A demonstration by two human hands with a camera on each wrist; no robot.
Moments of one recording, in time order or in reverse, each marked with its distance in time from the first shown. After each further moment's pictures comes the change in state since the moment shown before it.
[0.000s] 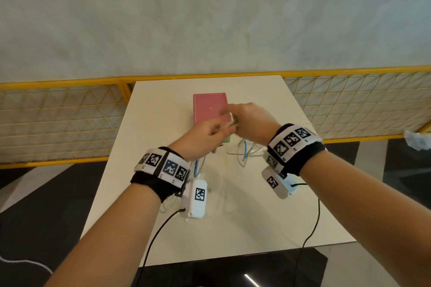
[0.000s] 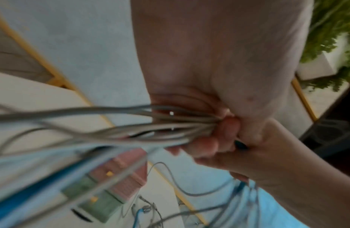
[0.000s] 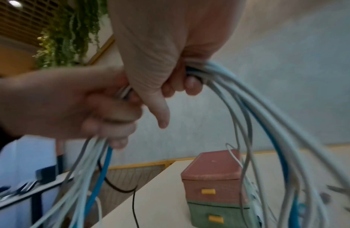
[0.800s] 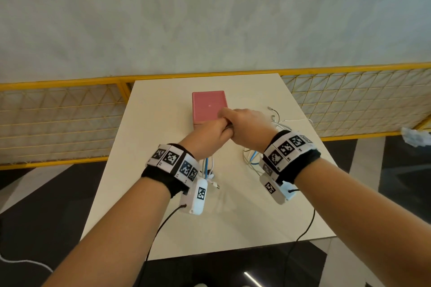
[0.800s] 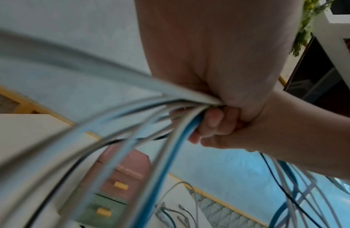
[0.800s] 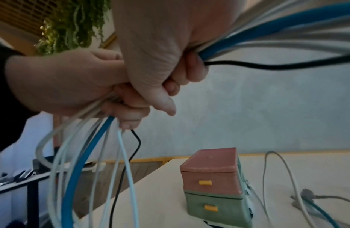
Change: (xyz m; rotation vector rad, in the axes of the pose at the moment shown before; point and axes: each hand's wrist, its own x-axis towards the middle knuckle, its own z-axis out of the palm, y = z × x) left_hand 0.003 0.004 0.013 0.319 -0.020 0.064; right_hand -0.019 -0.010 0.010 -0.142 0.016 -0.028
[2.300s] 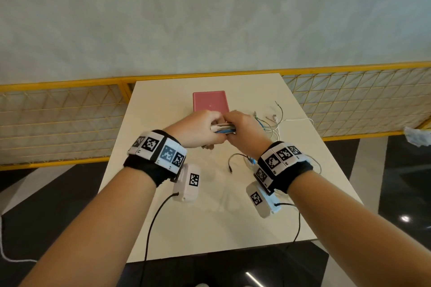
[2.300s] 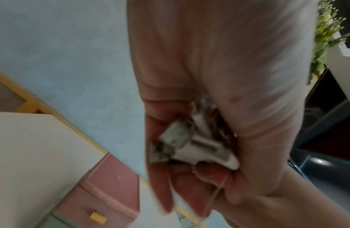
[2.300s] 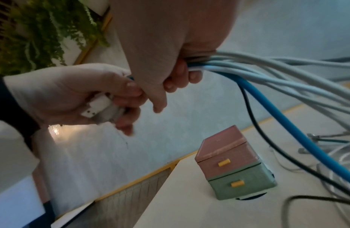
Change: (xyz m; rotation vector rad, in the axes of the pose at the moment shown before) left_hand -0.008 0.005 -0.036 -0.018 -0.123 -0.077; right_hand -0.004 -0.007 0.024 0.475 0.155 0.108
